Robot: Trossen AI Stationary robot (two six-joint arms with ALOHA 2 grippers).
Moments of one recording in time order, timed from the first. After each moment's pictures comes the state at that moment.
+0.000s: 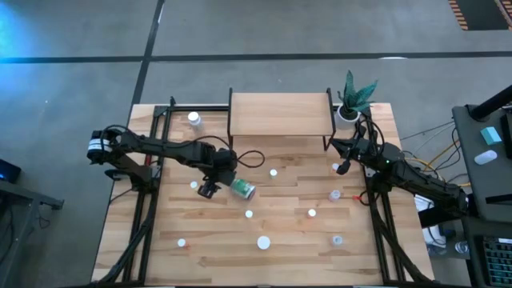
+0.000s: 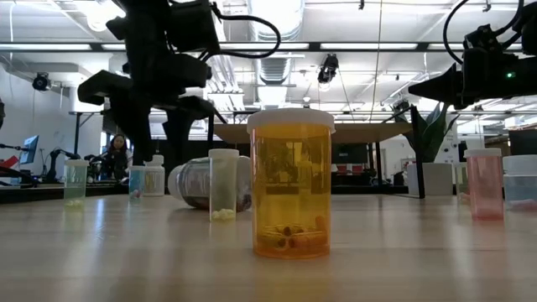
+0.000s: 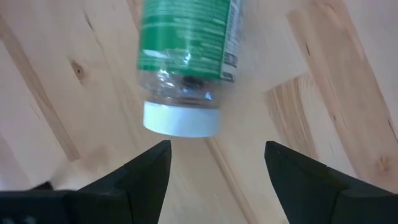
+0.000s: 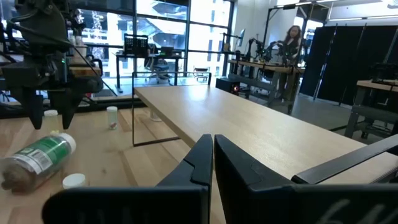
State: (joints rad) left arm 0.06 1.50 0.98 -0.75 0.07 0.50; right arm -0.42 0.02 0.01 0.06 0.05 -0.11
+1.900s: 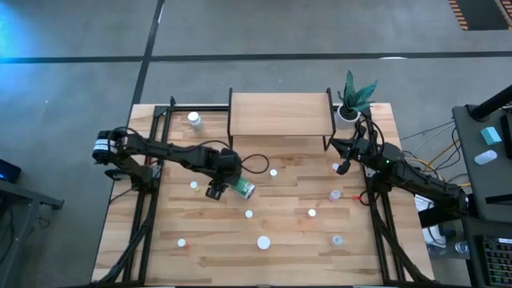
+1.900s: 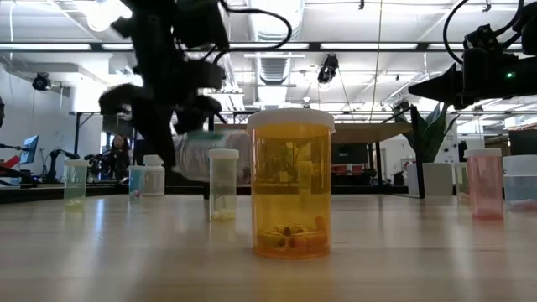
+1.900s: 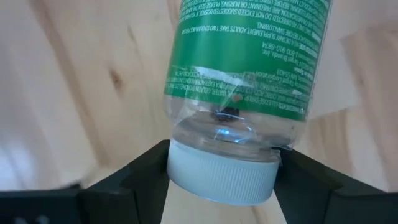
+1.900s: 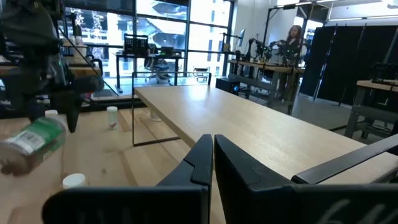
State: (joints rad) left arm 0.01 1.55 1.03 -0.70 -0.07 0.38; right arm -0.42 0.02 0.01 0.06 0.05 -0.11
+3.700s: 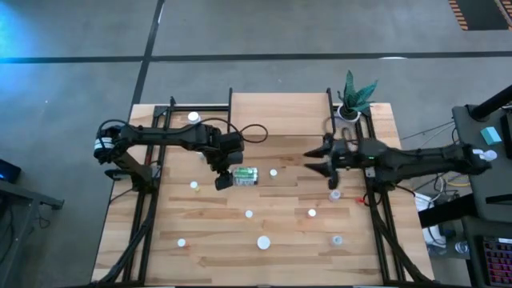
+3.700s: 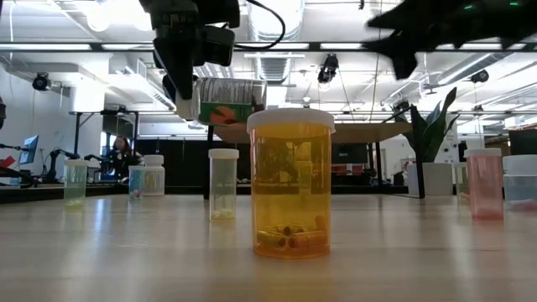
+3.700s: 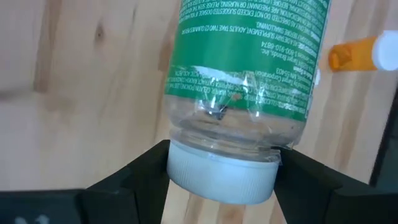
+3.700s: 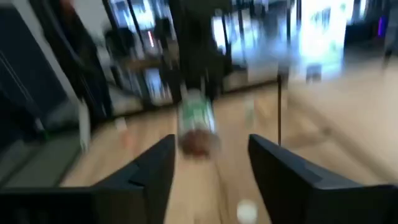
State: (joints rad) left arm 0.14 1.55 1.29 -1.00 0.27 -0.15; right arm -0.06 0.87 0.43 0.28 -0.06 0.20
